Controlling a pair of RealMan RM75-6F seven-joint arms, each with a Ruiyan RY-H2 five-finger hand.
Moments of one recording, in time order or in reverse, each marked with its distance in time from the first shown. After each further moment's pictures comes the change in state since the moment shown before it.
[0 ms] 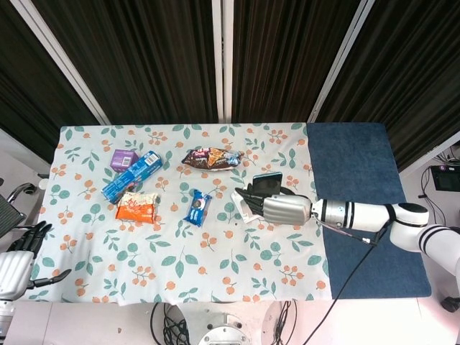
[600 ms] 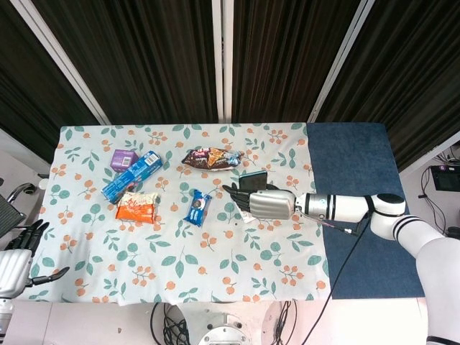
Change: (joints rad) left arm -0.005 -0.010 -0.012 0.015 -0.021 -0.015 -0.001; right arm 0.072 -0.156 -0.034 0.209 0.017 0.033 0.104
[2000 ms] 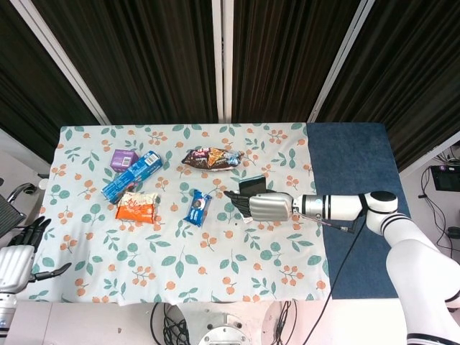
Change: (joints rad) left arm -0.017 -0.016 -0.016 0.008 -0.023 -0.023 0.013; right arm 0.021 -0.135 -0.147 0.232 0.056 0.097 0.112
